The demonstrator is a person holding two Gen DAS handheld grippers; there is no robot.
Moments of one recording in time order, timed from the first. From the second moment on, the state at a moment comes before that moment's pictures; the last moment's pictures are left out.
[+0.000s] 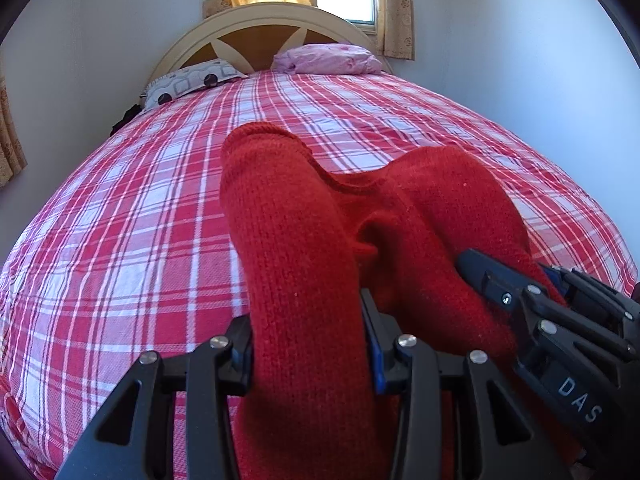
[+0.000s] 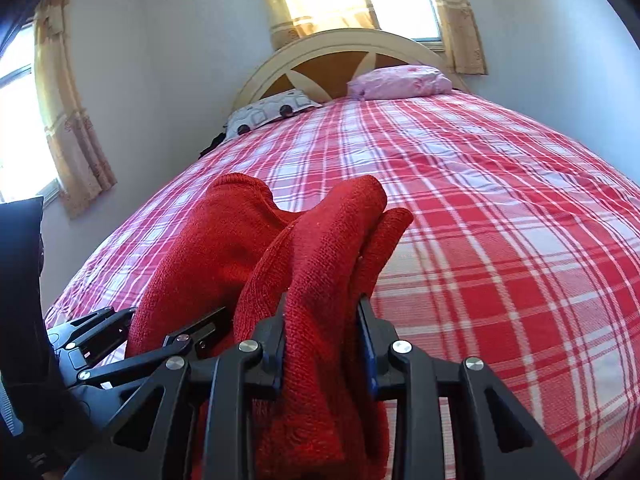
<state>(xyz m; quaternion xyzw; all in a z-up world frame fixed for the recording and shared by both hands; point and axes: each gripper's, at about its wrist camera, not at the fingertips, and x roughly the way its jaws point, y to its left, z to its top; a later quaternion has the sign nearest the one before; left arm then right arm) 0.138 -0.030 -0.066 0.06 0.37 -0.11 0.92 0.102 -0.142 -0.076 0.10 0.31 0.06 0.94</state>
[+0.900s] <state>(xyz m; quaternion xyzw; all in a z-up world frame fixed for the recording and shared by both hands) 0.134 0.045 -0.071 0.02 0.37 -0.06 0.93 0.121 -0.069 -0.078 0.08 0.33 0.13 0.93</state>
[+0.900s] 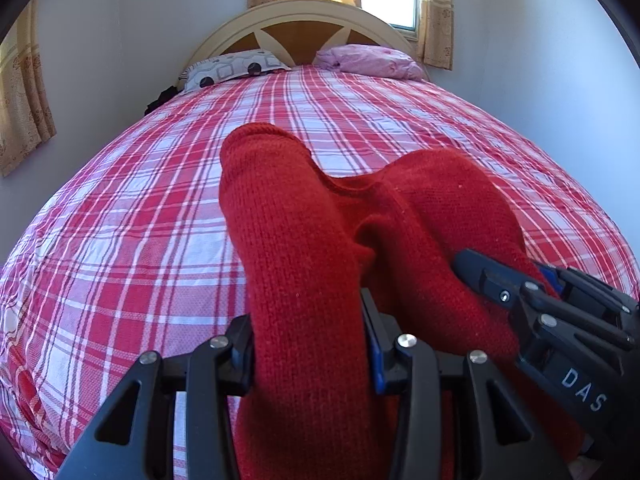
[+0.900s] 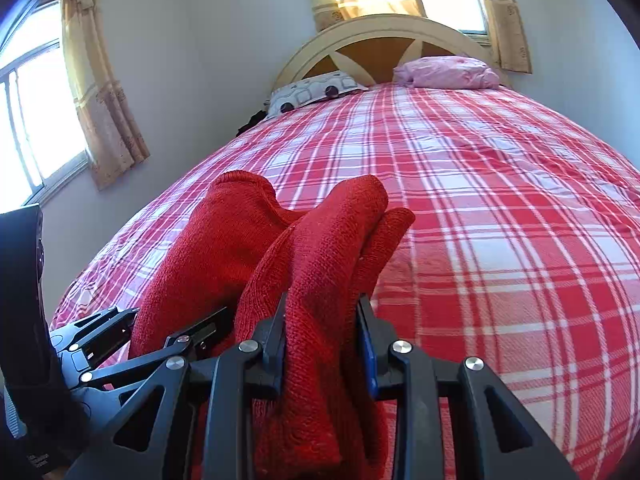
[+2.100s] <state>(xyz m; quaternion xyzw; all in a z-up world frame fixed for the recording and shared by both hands) 0.233 0.147 -0.090 0.03 0.38 0.04 0.92 0.255 0.039 -0.115 0.09 0.36 0.18 0.91</state>
